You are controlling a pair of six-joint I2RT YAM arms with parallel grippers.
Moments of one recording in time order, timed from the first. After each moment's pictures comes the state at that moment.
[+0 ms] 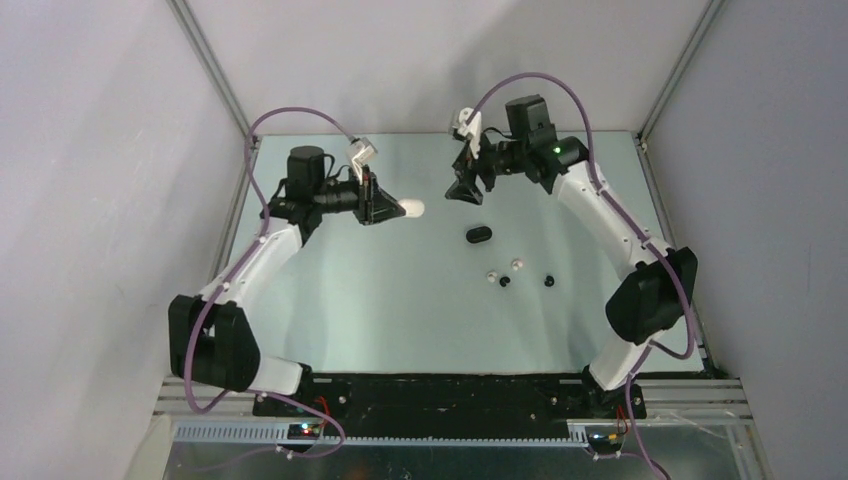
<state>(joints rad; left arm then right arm) -0.21 1.41 1.10 -0.17 0.95 -0.04 0.48 1.71 1.71 -0.58 -0.73 -0.56</state>
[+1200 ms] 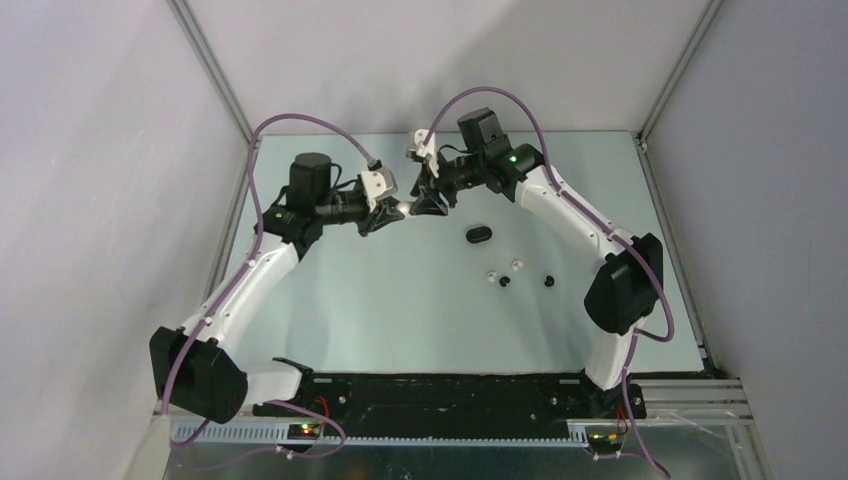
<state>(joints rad) -0.33 1.26 1.12 -0.35 0.79 0.59 0.61 1.84 1.81 -0.60 -0.82 -0.59</state>
